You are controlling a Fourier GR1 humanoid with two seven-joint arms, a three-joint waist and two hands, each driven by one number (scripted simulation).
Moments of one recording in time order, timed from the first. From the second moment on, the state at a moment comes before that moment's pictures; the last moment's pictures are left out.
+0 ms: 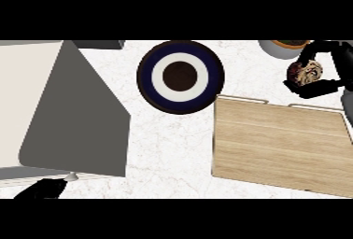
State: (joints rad) left arm 0.08 0.35 -0.15 -1.36 0.18 0.07 -0.26; right arm -0.72 -0.50 -0.20 -0.79 0.45 0.09 -0.72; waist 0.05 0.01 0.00
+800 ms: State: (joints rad) left arm 0.09 0.34 -0.13 -1.36 0.16 0.06 -0.26; right arm -1.06 -0.28 -0.12 -0.48 0.54 0.03 -0.70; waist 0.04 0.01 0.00
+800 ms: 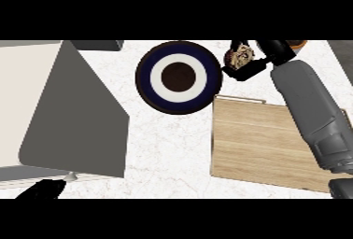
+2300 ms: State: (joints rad) left arm 0.09 0.32 -0.13 -1.39 0.15 0.04 -0.26; right arm -1.20 -0.08 -0.41 -0.23 0.28 -0.01 -0.54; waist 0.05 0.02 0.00
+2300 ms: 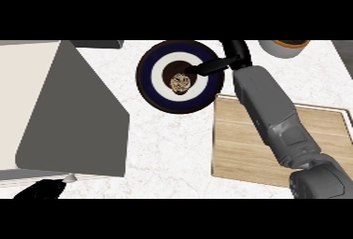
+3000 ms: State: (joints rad) left arm 0.08 0.32 -0.14 -1.40 0.15 0.04 -0.26; right arm -1.02 -0.33 -0.49 -0.19 0.20 0.37 -0.73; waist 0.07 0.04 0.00
